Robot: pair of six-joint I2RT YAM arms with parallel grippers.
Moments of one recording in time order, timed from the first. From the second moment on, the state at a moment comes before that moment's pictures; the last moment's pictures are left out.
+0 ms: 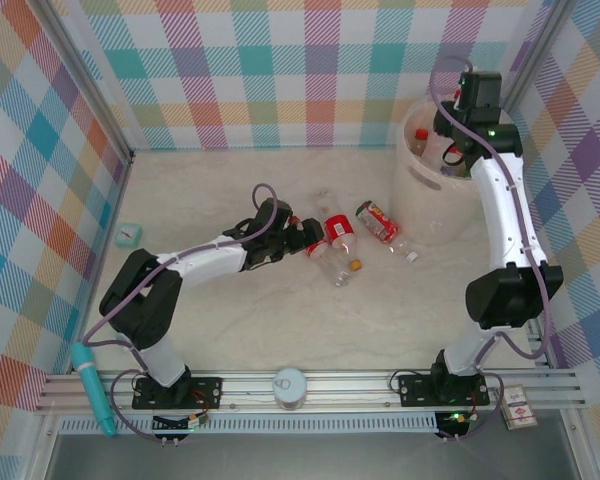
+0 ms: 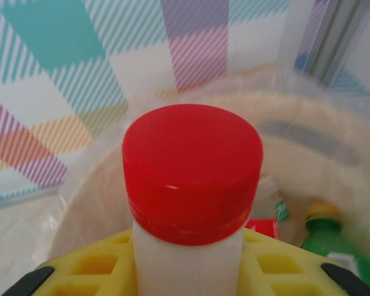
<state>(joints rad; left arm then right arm) -0.63 1.72 1.06 -0.10 0.12 -0.92 0.06 1.73 1.96 -0.78 0.17 0.23</state>
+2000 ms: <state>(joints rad) -0.54 1.52 1.01 0.07 0.68 -0.35 0.36 1.32 1.16 -0.48 -0.69 0.61</state>
